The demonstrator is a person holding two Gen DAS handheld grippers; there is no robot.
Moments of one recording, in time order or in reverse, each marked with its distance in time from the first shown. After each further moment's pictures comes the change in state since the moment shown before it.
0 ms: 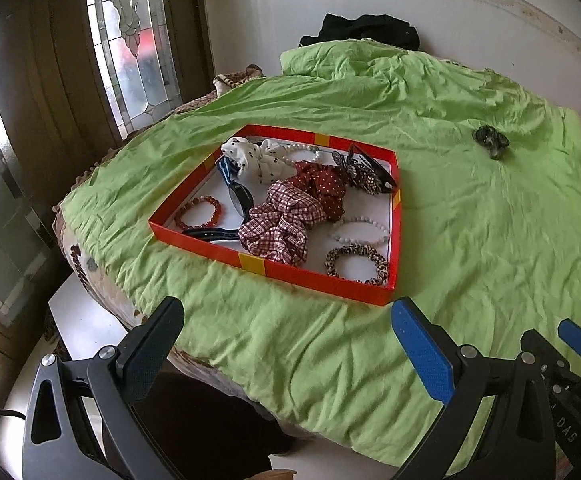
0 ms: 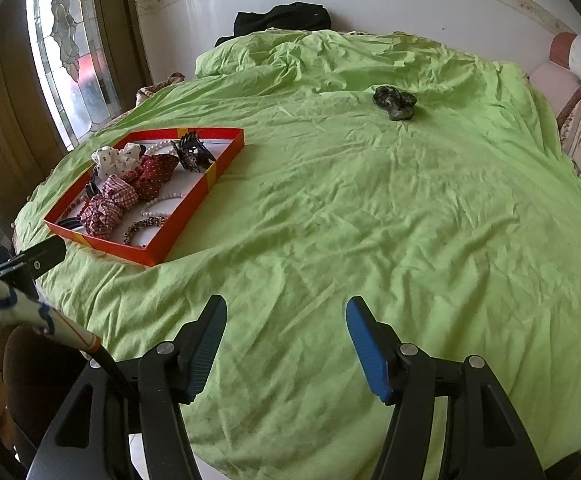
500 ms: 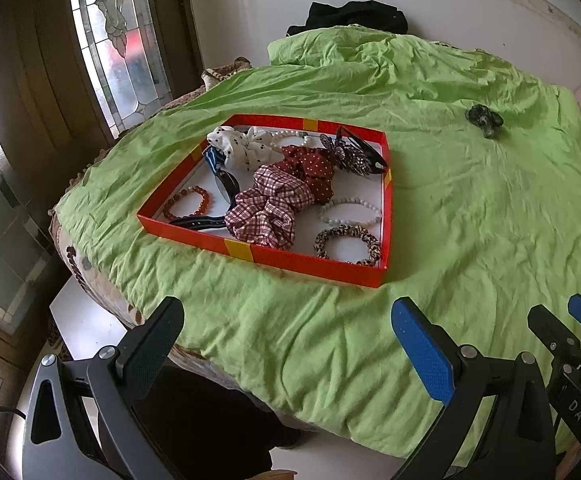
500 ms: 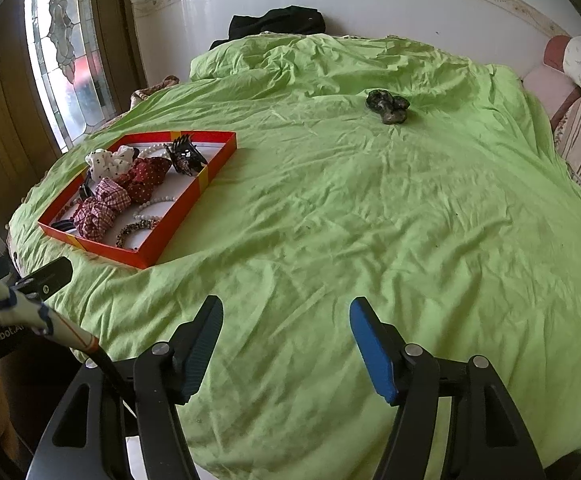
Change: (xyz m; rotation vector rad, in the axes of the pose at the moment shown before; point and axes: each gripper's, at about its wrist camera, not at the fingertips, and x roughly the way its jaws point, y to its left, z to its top) left arm 0.005 -0.012 -0.009 0.048 0.031 0.001; right arm -0.002 -0.003 -0.002 -0.001 -0.013 -0.023
